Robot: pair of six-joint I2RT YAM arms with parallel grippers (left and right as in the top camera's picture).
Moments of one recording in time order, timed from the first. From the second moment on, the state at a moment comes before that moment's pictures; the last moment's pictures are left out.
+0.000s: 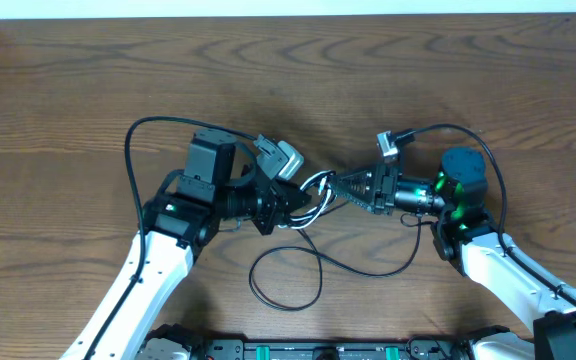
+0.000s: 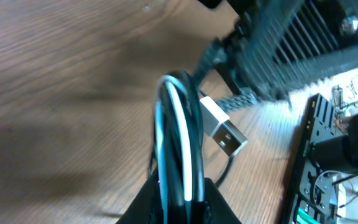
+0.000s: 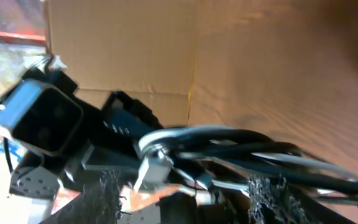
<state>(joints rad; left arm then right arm) -0.35 1.20 0.86 -0.51 0.75 0.16 0.28 1.39 0.50 0.70 -1.08 1.24</state>
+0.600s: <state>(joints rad) -0.44 1.20 0.86 -0.54 0.56 0.17 0.28 1.39 0.50 0.88 -1.07 1.48</state>
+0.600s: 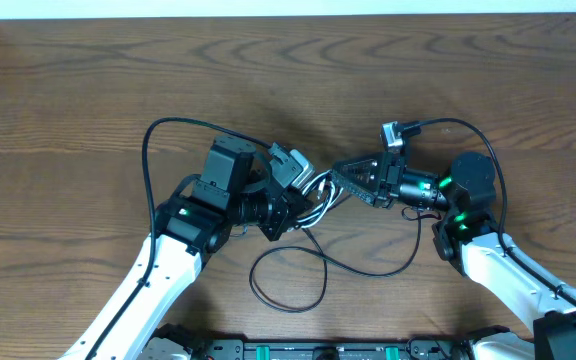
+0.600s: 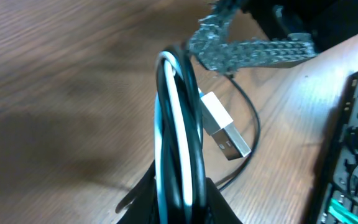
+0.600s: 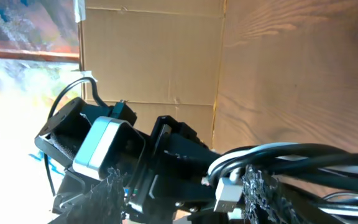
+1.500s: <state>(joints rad) -0.55 1.20 0.86 -0.49 0.47 0.17 0.35 1.39 0.50 0.90 -0.97 1.66</state>
